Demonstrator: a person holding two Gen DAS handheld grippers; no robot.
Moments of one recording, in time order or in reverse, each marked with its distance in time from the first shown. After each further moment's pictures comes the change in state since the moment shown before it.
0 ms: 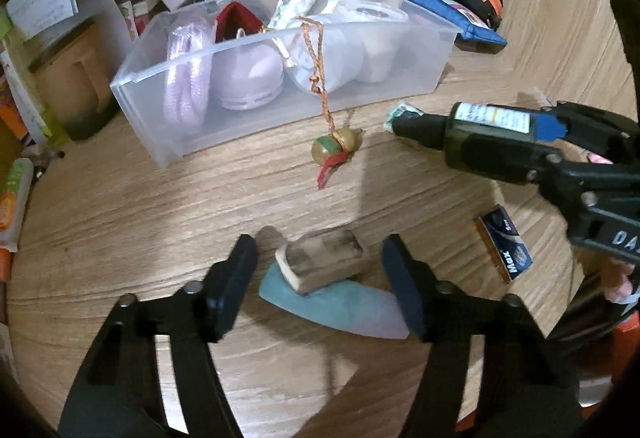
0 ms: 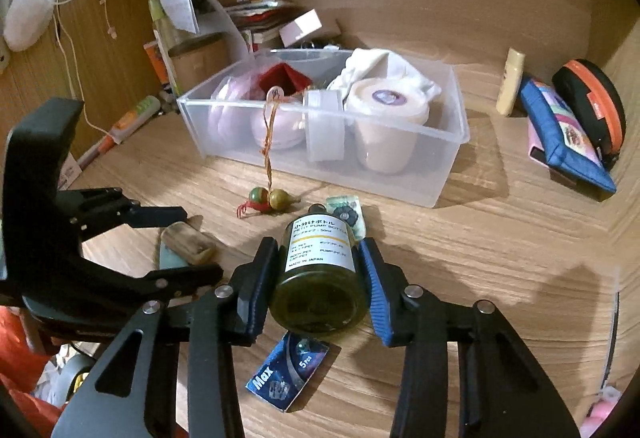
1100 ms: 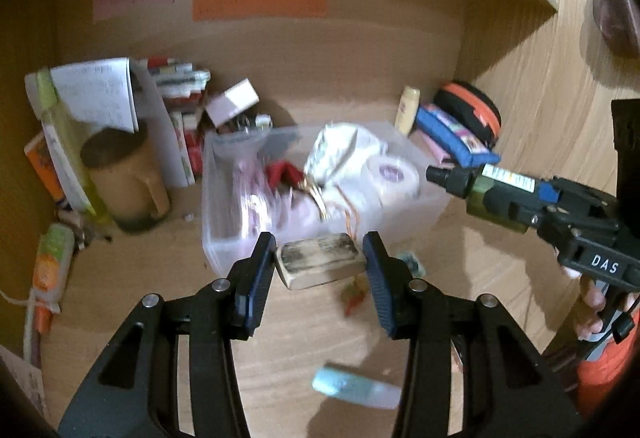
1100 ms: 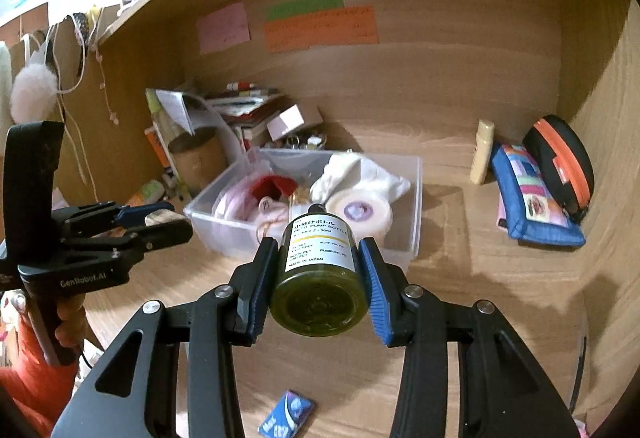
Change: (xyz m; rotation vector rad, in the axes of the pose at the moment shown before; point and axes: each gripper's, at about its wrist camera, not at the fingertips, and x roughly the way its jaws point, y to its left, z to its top) left arm -0.080 0.036 0.071 -0.073 -0.282 -0.016; right arm -0.049 -0.019 0.054 0.061 -0.202 0.003
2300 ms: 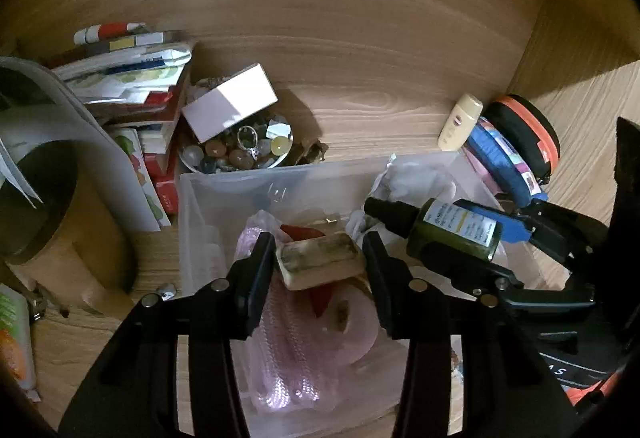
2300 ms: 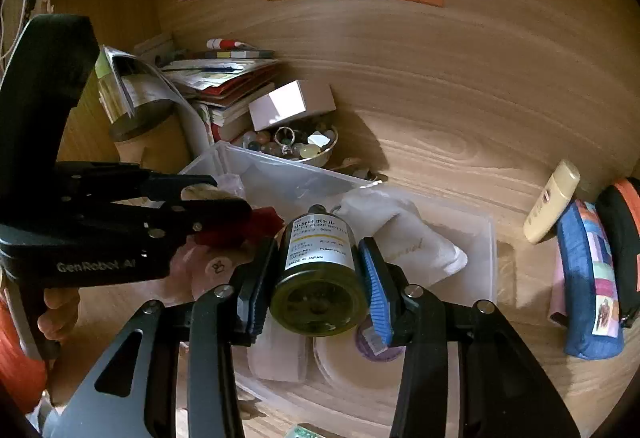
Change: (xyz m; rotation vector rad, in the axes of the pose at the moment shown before) left arm 0.124 0.055 0.062 -0.088 0.136 -0.050; right arm 0.139 0.017 0.051 -0.131 0.129 -0.025
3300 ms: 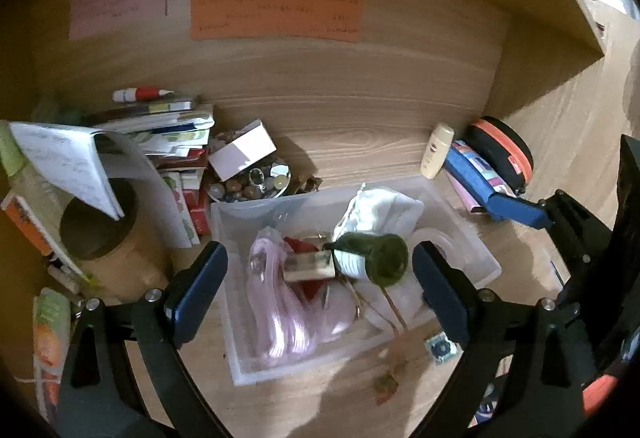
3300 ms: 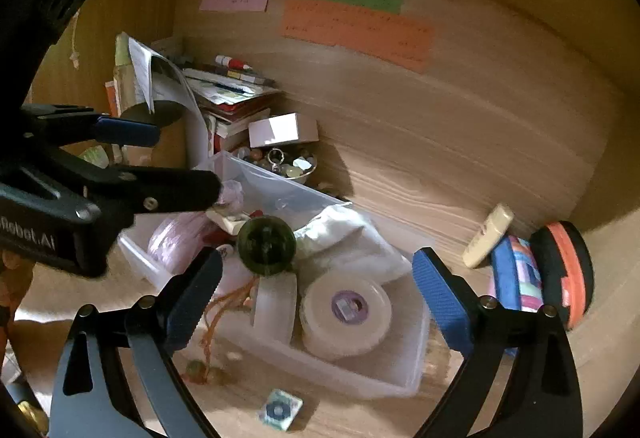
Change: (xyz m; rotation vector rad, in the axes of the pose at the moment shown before) left arm -0.073 -0.022 -0.010 0.056 -0.134 0.047; right arm -0.062 0.020 -0.009 -0.139 -0.092 -0.174
